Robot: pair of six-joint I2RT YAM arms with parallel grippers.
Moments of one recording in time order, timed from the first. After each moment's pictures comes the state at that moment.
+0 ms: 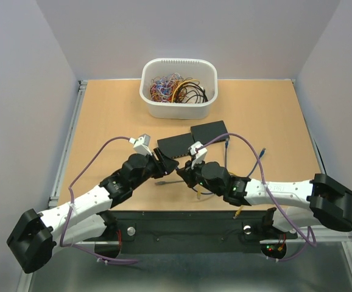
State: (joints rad) left arm -0.80 0.90 0.40 0.15 -0.09 -0.94; right arm 1.14 1.29 0.59 0.39 0.32 0.36
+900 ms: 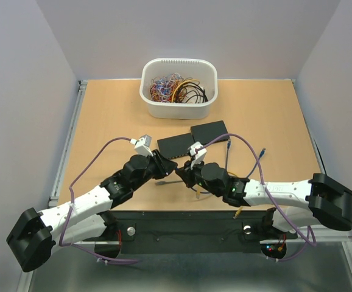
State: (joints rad) left arm -0.83 0.90 0.40 0.15 -0.12 -0.95; right arm 1.16 1.30 0.59 0.43 0.34 0.36
